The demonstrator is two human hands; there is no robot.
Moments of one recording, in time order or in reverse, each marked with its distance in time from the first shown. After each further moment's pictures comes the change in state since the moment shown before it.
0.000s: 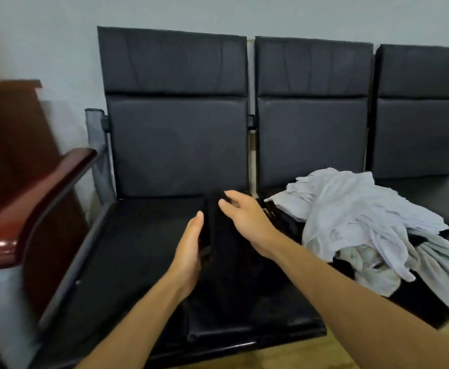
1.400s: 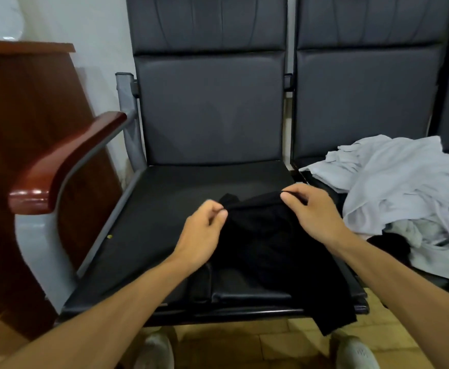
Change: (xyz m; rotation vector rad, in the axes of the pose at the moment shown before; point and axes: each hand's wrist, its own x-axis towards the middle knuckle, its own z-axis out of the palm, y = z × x) left_hand 0.001 -0.040 -0.052 0.848 0.232 0.365; right_hand -0.023 0.082 -0.033 -0.369 0.175 -0.125
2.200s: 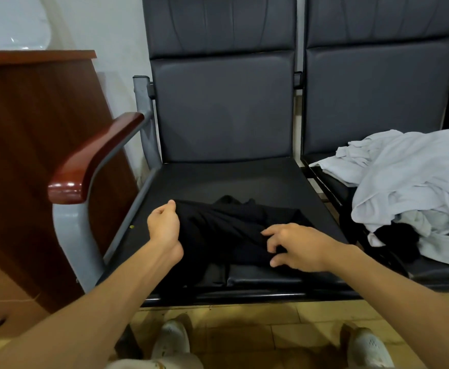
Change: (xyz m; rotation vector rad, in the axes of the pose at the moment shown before) left_hand -0.002 -0.013 -0.051 -0.634 0.532 -0.712; right_hand -0.040 -0.009 0.026 -0.654 -0.782 -0.232
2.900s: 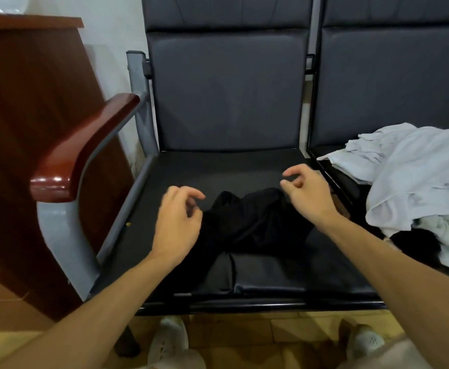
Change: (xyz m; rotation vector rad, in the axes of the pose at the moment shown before) left_hand 0.010 -0.002 -0.012 0.791 -0.216 0.877; right_hand 0.068 0.025 -0.025 0.673 0.826 0.412
